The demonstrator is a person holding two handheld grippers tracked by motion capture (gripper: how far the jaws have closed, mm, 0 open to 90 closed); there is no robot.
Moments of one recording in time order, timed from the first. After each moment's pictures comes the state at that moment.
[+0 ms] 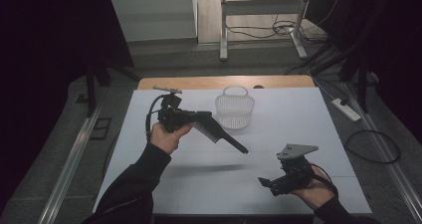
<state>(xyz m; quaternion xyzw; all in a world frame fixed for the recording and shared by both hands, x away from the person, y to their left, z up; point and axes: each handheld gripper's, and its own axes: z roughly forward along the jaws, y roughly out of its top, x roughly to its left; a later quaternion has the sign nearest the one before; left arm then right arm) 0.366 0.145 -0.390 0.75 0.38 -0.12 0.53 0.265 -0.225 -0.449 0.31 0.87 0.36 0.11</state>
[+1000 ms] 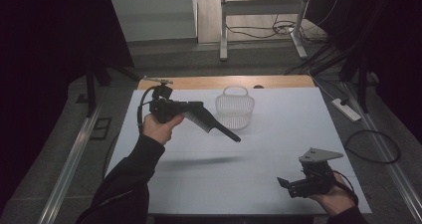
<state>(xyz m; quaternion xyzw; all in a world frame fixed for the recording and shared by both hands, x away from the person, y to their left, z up) 0.378 0.166 -0.375 0.74 0.40 -0.09 0.53 0.252 -0.271 -0.449 0.38 0.85 0.34 0.15</state>
